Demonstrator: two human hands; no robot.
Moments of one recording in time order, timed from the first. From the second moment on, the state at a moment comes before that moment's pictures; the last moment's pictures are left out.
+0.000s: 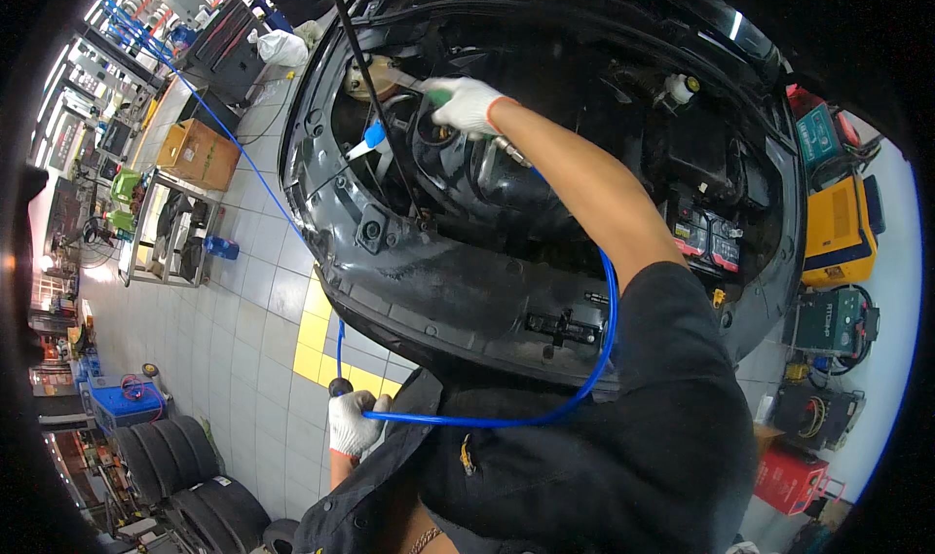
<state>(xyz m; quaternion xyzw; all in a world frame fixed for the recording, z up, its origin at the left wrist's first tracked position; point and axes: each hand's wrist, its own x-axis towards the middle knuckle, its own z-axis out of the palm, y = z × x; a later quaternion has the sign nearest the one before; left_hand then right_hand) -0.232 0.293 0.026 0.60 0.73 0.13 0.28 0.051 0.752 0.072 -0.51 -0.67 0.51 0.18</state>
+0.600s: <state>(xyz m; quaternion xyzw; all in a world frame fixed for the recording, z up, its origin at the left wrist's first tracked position) -0.263 0.357 -0.006 0.65 0.69 0.10 0.29 0.199 0.818 0.039 -0.69 -0.51 0.40 0.32</state>
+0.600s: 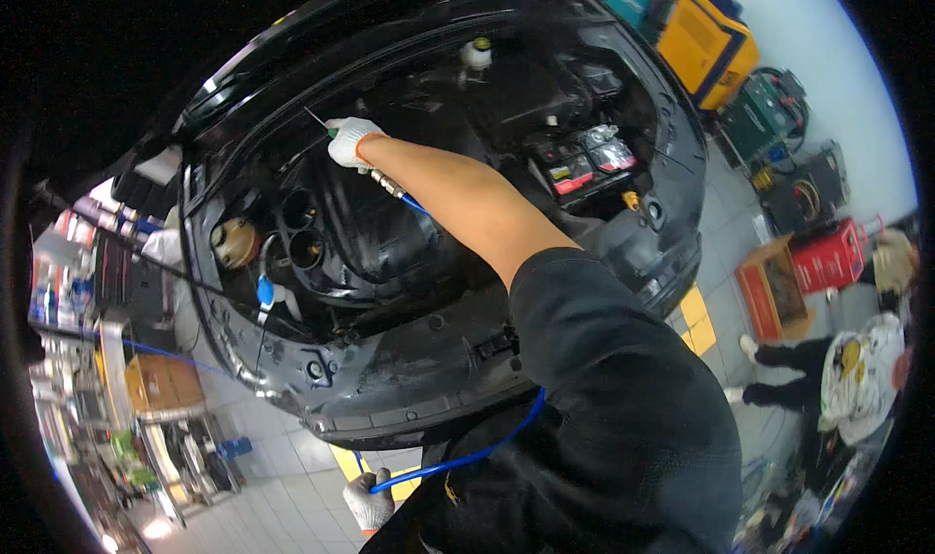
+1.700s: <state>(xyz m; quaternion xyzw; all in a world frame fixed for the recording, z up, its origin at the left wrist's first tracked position) -0.163 0.332 0.085 0.50 0.80 0.06 0.33 0.302 1.012 0.116 -0.64 -0.58 0.41 0.30</state>
